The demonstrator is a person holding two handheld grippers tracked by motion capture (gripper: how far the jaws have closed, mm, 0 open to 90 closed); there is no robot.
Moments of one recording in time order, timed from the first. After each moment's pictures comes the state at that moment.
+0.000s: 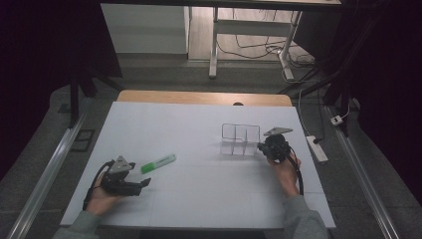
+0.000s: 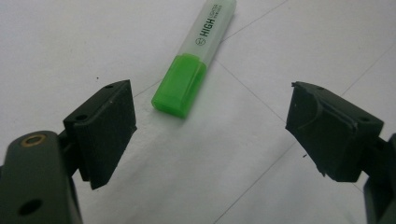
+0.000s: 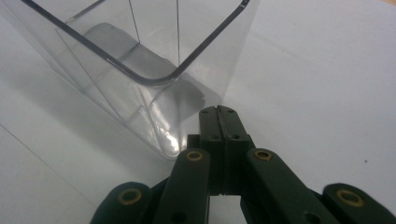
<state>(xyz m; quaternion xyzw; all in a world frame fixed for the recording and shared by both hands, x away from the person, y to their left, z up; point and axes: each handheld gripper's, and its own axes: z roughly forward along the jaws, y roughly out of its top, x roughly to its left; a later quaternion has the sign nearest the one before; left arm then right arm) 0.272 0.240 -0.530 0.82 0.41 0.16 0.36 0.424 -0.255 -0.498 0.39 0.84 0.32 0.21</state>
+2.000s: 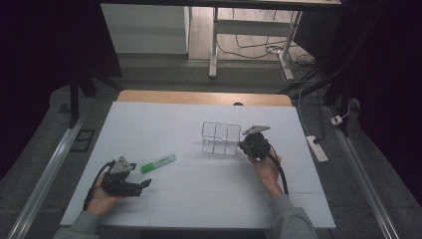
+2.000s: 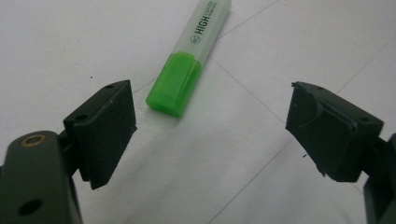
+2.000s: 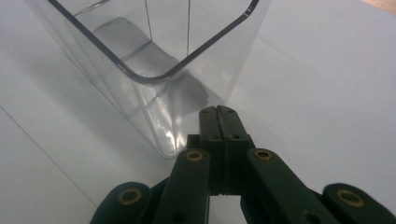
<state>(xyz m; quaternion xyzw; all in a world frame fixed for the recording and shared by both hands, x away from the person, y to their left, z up) 0.271 0.238 -0.530 0.82 0.41 0.16 0.36 0.425 -0.194 -0.500 0.36 0.85 0.32 0.20</state>
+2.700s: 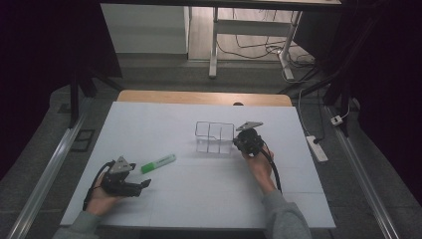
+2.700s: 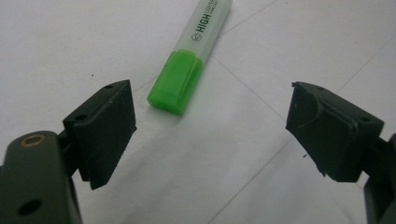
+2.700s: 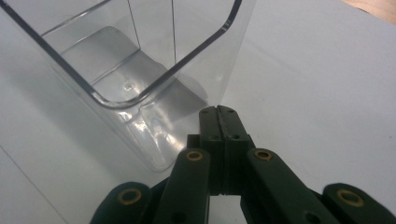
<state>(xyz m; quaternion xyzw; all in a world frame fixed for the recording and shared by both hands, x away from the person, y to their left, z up) 0.271 0.240 -0.531 0.82 0.41 0.16 0.36 0.439 -0.174 -0.502 0.36 0.85 0.33 0.20</state>
